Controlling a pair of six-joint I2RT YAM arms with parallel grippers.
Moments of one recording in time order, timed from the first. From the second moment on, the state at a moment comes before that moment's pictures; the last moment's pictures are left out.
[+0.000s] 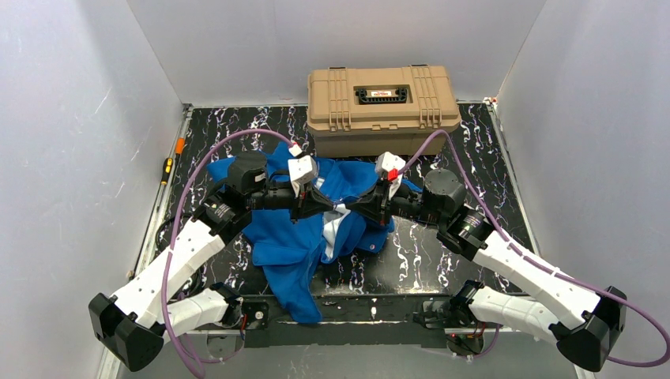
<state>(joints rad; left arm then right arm) -0.60 1.01 0.97 -0.31 0.78 0.12 0.83 0.92 0.82 0.02 -0.48 0.00</state>
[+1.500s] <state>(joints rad) -0.67 0.98 1.00 -0.52 0.66 0.34 0.82 0.96 0.84 -0.04 -0.53 0.09</state>
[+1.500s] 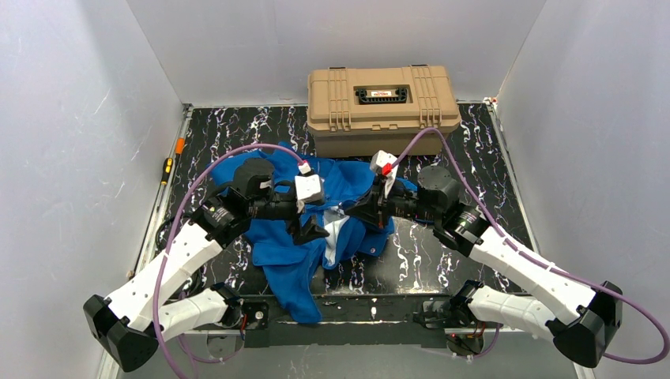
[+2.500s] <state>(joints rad) -0.63 0.90 0.82 -1.17 0.76 1.04 0.82 0.84 0.87 -0.36 -0.40 0.15</state>
